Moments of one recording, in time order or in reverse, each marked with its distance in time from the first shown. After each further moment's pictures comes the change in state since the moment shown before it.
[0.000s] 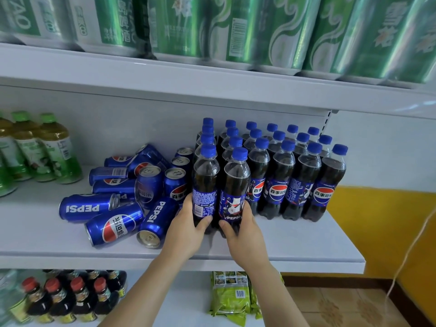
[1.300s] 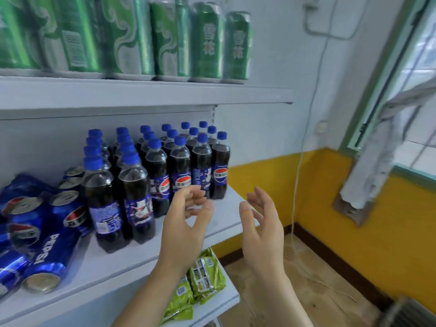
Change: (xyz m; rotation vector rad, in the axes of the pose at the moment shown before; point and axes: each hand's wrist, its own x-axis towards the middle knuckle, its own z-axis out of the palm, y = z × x) left_hand -0.073 0.142 0.065 -0.664 -0.178 0.378; right_hand -0.107 -0.019 -0.161 0.205 0.680 0.025
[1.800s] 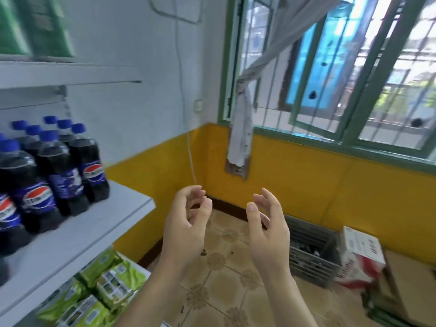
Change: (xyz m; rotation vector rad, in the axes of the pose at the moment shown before) left_hand -0.085 0.042 0.146 -0.188 -0.508 -0.045; right_hand -0.084 -0.005 -0.185 -0.339 0.547 0.139
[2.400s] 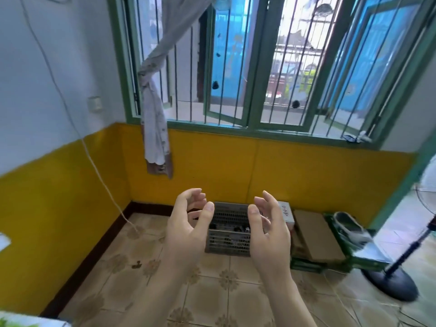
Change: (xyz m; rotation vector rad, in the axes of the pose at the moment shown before) left_hand -0.061 0.037 0.230 -0.115 -0.343 -0.016; right_hand 0.017 0.069 -0.230 -0.155 0.351 0.095
